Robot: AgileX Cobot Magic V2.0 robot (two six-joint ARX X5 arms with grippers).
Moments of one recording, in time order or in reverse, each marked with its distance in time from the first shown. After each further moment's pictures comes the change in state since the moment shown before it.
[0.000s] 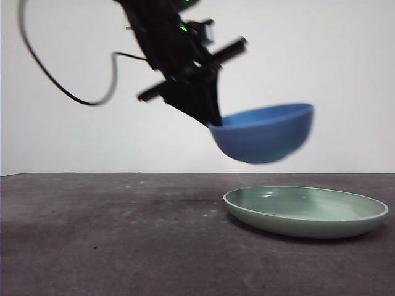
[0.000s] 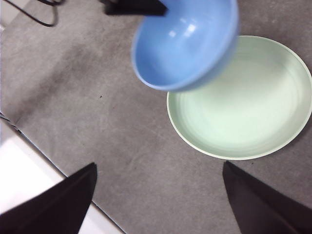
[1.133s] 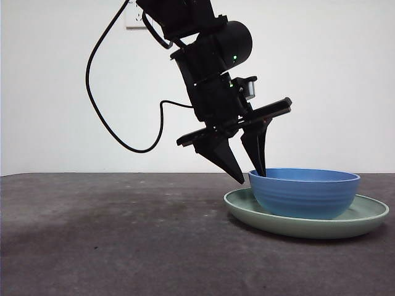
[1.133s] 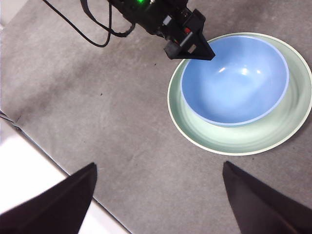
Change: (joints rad) left arm -0.063 0.269 0.215 -0.088 0.000 -0.015; right arm 0.000 -0.019 0.000 -0.021 0.005 0.003
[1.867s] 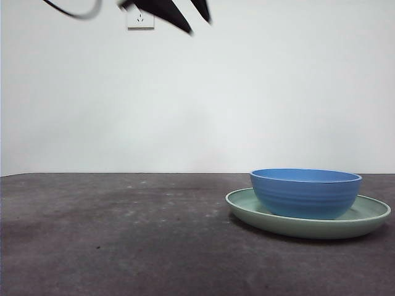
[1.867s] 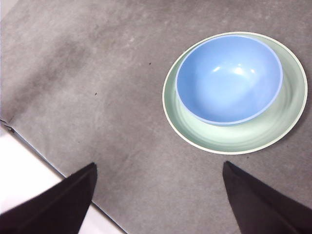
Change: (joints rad) left arm 0.167 -0.463 0.050 -0.080 0.000 0.058; right arm 0.000 0.000 0.000 0.000 0.025 0.000
